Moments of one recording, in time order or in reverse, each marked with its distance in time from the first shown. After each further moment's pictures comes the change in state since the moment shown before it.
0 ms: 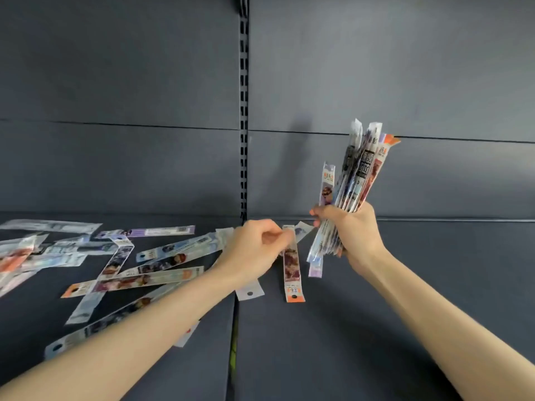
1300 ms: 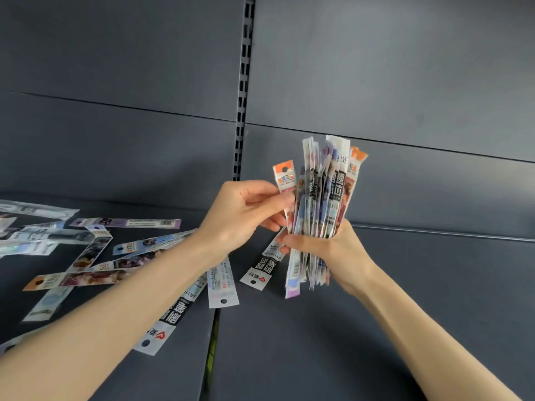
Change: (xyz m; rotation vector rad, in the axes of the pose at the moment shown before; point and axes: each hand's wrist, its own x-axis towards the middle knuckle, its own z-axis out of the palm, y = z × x) left_hand 0.019 0.020 -0.022 -0.527 0.010 0.225; right_hand -0.005 0.005 -0.001 -0.014 -0.484 -0.112
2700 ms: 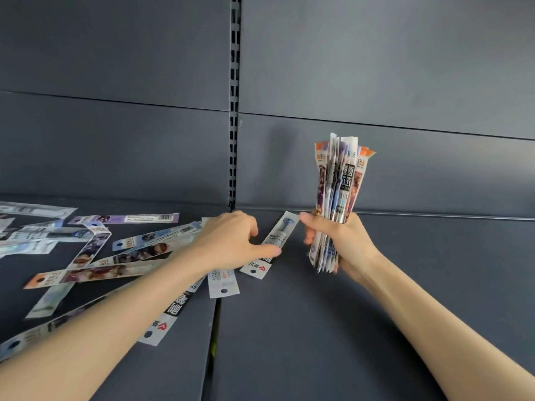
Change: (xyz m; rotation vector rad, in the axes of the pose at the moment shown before) left_hand -0.007 -0.030 -0.005 1.132 -0.269 -0.280; right_hand -0.001 0.019 -0.015 -0.047 0.267 0.230
